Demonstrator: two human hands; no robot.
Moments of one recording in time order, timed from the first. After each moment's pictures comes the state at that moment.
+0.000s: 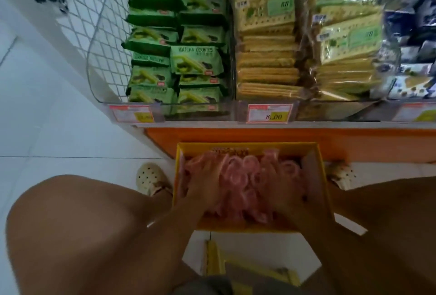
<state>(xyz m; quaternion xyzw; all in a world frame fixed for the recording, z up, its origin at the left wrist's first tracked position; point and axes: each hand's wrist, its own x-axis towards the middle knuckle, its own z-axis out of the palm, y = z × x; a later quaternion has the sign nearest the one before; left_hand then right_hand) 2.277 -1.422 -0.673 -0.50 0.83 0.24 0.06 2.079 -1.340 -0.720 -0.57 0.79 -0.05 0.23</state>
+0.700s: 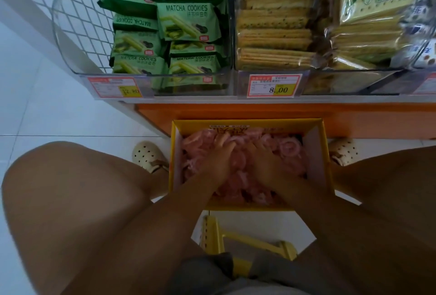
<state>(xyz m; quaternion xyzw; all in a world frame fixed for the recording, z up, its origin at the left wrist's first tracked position) 2.252 -1.417 -0.696 -0.45 0.81 0.36 0.05 2.098 -1.363 -0.704 -0.62 0.72 0.00 0.33</state>
